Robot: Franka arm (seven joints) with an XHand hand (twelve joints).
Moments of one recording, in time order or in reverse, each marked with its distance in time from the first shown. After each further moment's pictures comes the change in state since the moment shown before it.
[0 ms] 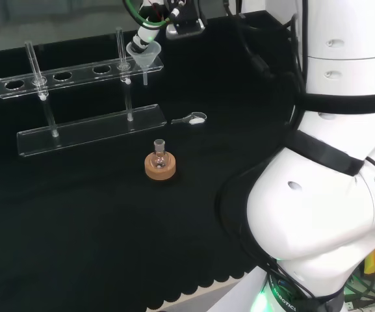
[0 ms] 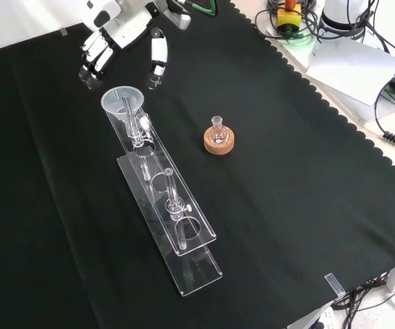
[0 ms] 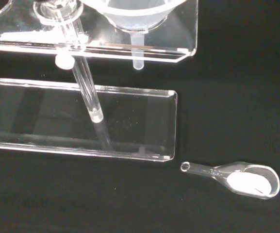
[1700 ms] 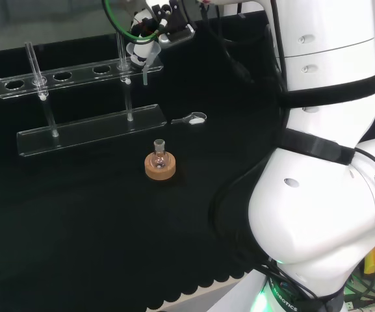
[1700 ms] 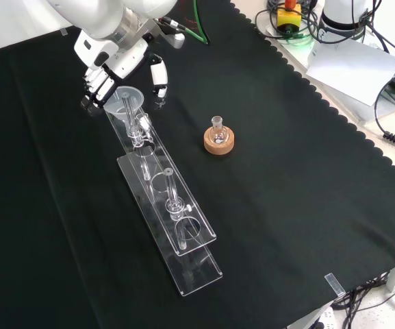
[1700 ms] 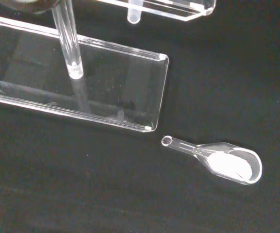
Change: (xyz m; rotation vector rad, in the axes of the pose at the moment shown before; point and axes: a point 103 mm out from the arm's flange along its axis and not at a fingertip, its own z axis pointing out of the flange) arm 0.008 0.029 0.022 0.119 -0.162 -0.023
